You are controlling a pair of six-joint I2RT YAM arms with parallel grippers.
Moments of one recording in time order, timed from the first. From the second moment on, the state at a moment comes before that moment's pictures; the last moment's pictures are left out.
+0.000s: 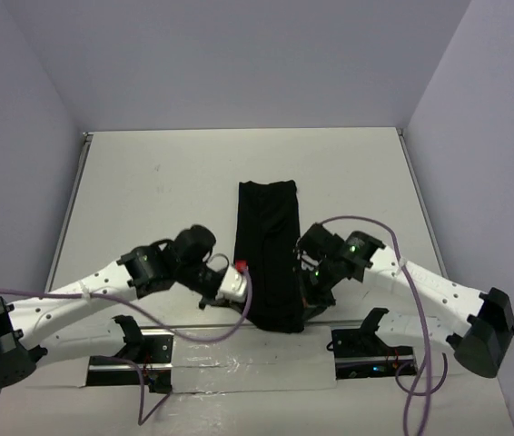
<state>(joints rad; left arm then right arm) -1.09 1.02 0.78 -0.54 0.72 0.55 0.89 1.03 0.79 -1.07 -0.51 0.86</state>
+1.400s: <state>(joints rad) -0.39 1.93 1.68 -0.39 0.70 0.49 0.20 2.06 2.01 -1.13 -0.40 0.35</state>
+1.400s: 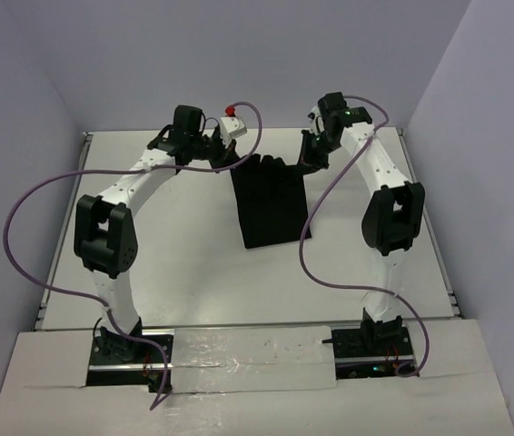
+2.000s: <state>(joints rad) -0.34 2.14 1.71 -0.15 0.58 0.43 0.20 2.28 2.10 -0.88 -0.44 0.44</state>
